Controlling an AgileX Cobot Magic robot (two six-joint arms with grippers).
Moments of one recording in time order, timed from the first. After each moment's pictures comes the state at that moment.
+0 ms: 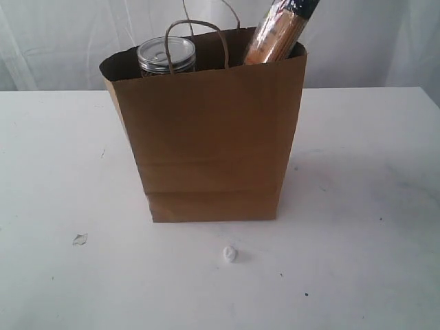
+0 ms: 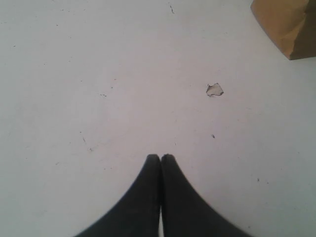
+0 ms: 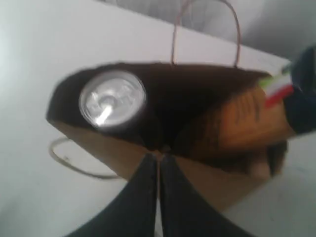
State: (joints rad) left arm -0.11 0.00 0.02 -0.11 0.52 0.18; right arm 0.52 1.53 -1.85 0.13 1.11 0.04
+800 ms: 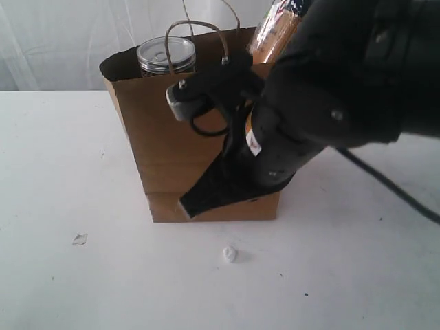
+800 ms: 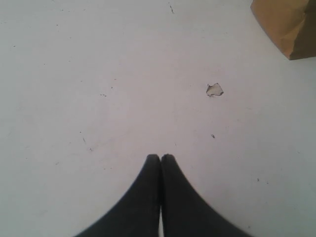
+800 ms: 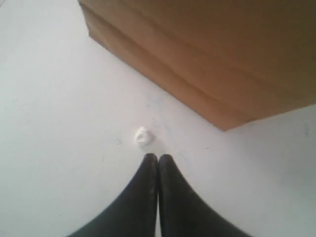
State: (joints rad) left arm -0.11 0.00 0.02 -0.11 0.52 0.18; right arm 0.91 1.49 -1.17 -0.34 0.86 0.42
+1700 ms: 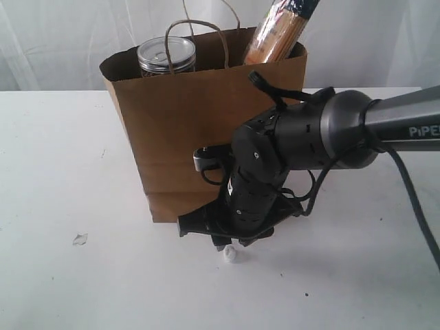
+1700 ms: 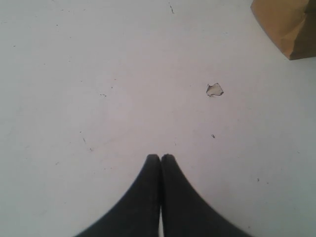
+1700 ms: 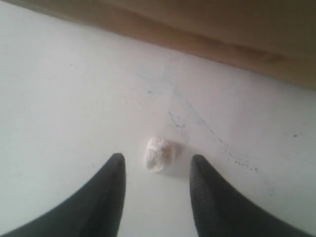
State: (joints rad) left arm -0.11 0.00 0.02 -0.11 0.52 0.18; right arm 0.73 1.87 -1.16 0.00 0.68 0.44
